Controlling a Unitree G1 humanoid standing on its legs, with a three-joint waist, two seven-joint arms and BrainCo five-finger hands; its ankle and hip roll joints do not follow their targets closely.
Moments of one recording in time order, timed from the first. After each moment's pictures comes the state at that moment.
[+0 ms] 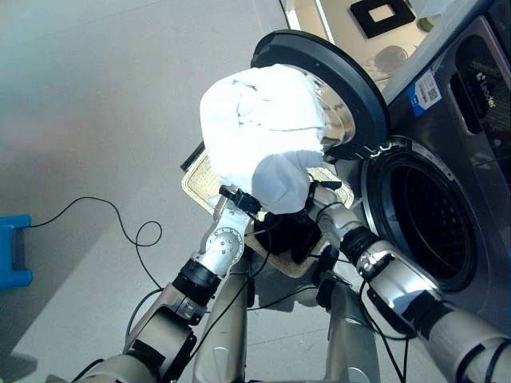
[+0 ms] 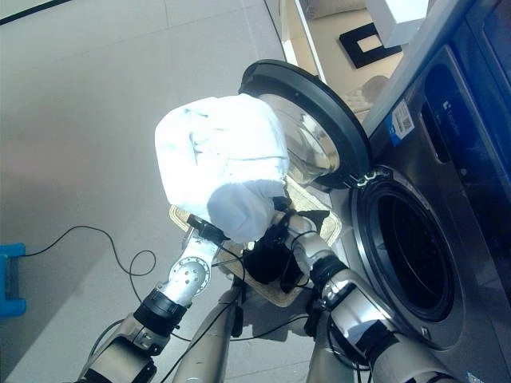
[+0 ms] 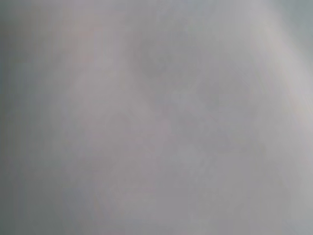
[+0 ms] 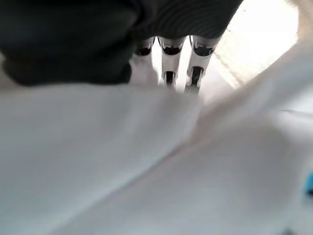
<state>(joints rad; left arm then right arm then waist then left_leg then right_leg) -0.63 0.17 -0.36 0.14 -1.16 -0.29 -0.40 -0.86 -0.18 0.47 0.87 0.90 -0.27 0.59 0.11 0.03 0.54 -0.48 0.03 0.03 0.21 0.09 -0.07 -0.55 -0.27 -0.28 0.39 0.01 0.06</state>
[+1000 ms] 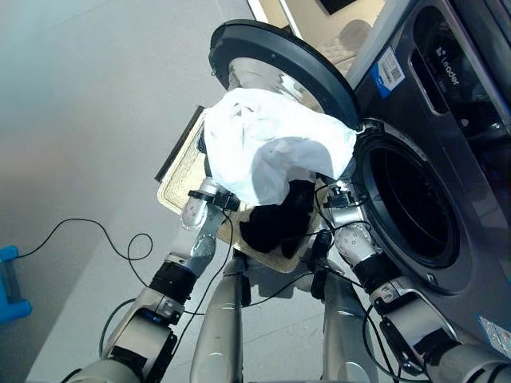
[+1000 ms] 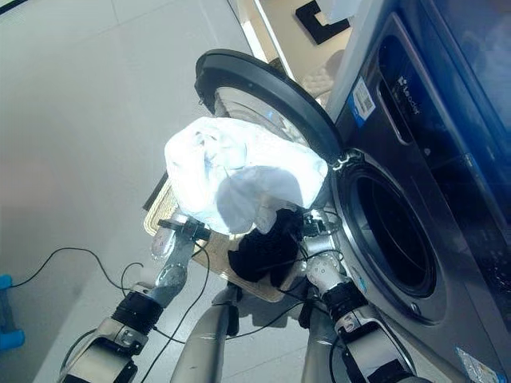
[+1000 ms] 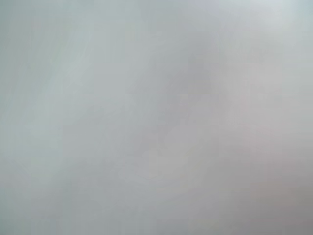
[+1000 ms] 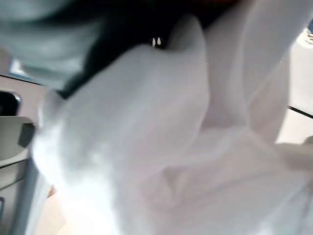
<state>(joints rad) -0.59 0.31 -0.31 0.34 -0.57 -0.48 -0.10 -0.67 -0.21 0.28 0.50 1.36 -0.45 0.56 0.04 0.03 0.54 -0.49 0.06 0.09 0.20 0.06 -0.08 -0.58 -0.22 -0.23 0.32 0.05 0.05</state>
